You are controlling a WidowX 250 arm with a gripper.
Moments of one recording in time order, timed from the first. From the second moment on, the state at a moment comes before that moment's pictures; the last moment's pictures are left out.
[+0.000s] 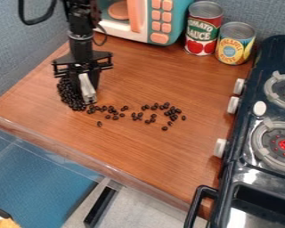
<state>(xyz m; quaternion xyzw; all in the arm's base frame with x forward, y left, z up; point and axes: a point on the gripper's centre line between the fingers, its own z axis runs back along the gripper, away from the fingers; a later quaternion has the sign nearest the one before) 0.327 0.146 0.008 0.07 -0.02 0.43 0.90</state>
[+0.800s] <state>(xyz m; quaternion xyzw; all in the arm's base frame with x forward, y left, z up) 0.351 0.085 0.054 -0.05 0.04 0.42 0.91</state>
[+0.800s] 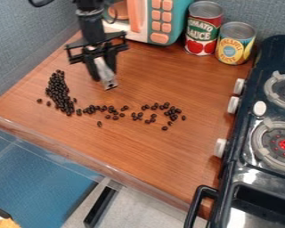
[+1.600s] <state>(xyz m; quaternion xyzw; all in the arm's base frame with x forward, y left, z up) 0.318 -0.045 0.048 -0.02 -0.01 0.28 0.96</state>
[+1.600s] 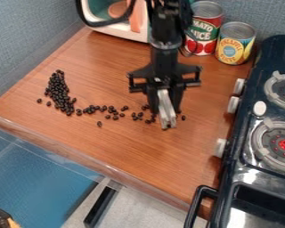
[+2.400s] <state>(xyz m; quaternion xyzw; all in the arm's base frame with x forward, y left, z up) 0.323 -0.086 0.040 -0.03 -0.04 0.22 0.97</state>
